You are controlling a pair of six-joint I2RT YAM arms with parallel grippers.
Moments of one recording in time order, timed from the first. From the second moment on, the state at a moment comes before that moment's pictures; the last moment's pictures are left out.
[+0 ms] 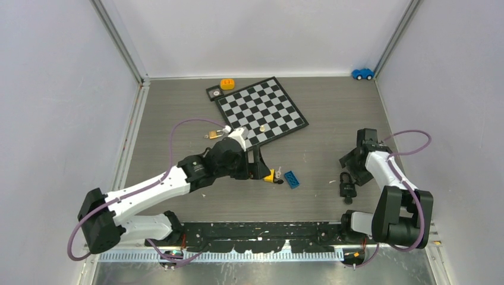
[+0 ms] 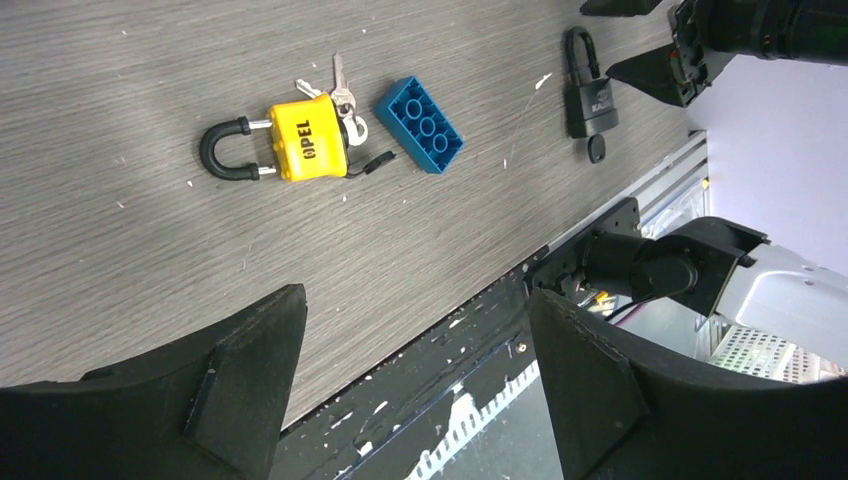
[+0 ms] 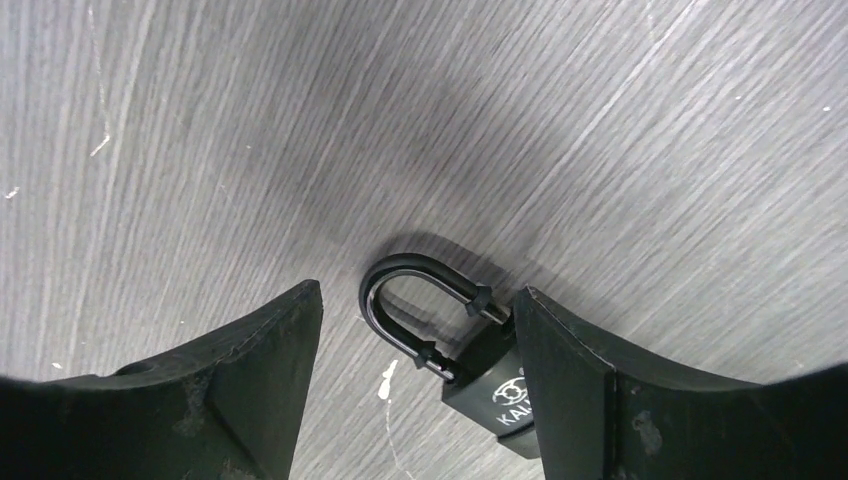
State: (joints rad) left arm -0.95 1.18 0.88 -0.34 0.02 -0.85; right arm -0.18 1.25 0.66 -0.65 0.21 0.85
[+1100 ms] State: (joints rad) left arm -0.83 0.97 0.72 -0.40 0.05 -0.70; right arm 0.05 1.13 0.55 -0.79 0.12 0.98
